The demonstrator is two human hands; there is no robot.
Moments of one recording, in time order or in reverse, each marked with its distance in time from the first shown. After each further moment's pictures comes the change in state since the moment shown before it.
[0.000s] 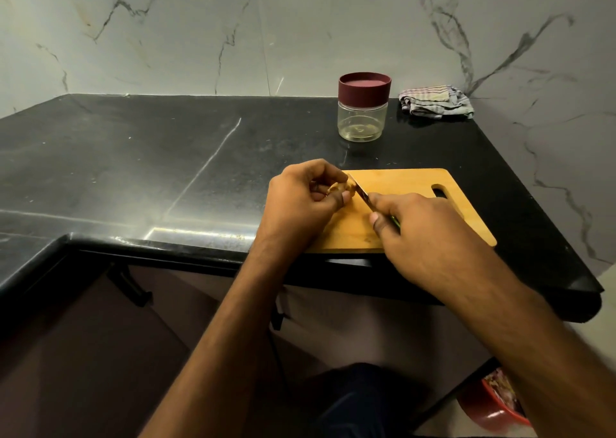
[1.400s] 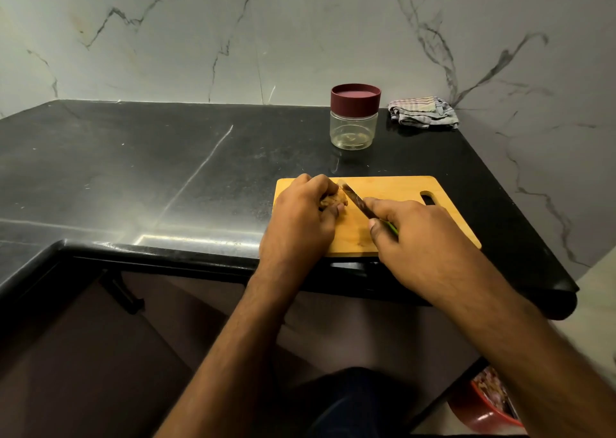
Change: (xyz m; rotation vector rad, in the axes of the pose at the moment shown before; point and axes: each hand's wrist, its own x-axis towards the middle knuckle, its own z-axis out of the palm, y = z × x) left_hand -0.010 -0.003 0.011 0.216 0.062 0.137; right_hand -0.014 -0.003 -0.008 0.042 0.039 -0.041
